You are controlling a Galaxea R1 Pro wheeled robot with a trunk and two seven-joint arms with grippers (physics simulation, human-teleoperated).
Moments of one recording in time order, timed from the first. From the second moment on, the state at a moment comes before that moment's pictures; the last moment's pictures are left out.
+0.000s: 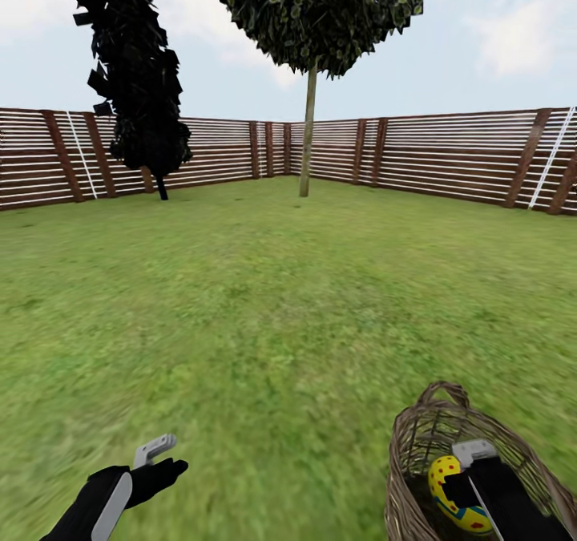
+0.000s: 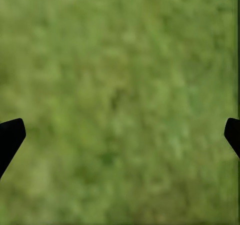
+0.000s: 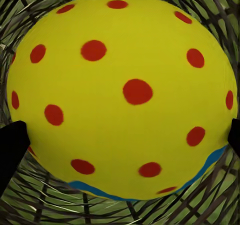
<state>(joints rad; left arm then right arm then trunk) -0.35 0.11 0.15 -0.79 0.33 0.60 -0.05 -0.29 -0.21 -0.08 -1.01 0.26 0.83 0.16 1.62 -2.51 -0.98</state>
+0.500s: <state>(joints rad) -0.35 0.11 0.16 -0.79 0.33 0.60 -0.05 -0.29 -0.21 -0.08 -1.01 0.26 0.83 0.16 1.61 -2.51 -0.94</state>
